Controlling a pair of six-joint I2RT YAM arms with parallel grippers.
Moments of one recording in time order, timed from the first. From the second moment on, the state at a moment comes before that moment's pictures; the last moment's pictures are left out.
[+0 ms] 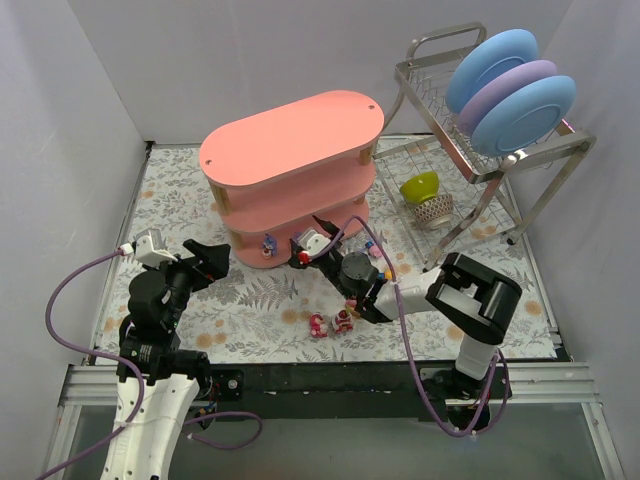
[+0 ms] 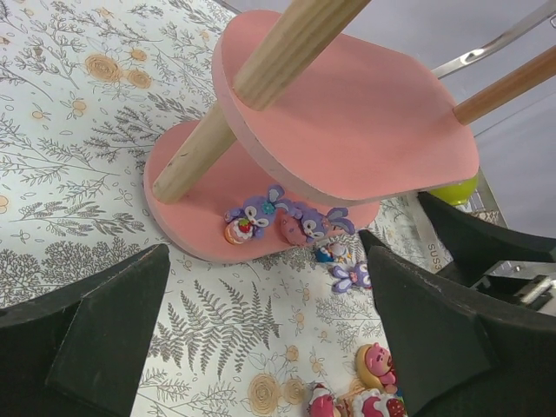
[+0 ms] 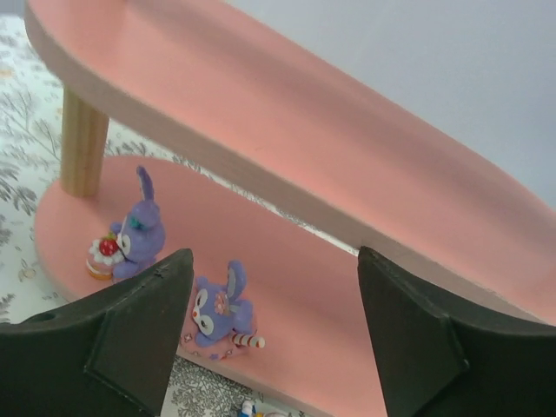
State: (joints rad) left arm -0.11 0.31 0.57 -0.42 0.04 -0.62; right arm 1.05 1.77 0.70 1.20 0.32 -0.48
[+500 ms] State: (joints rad) left arm -0.11 0.30 0.57 -0.42 0.04 -0.62; right arm 1.05 1.40 0.61 0.86 0.26 -0.29
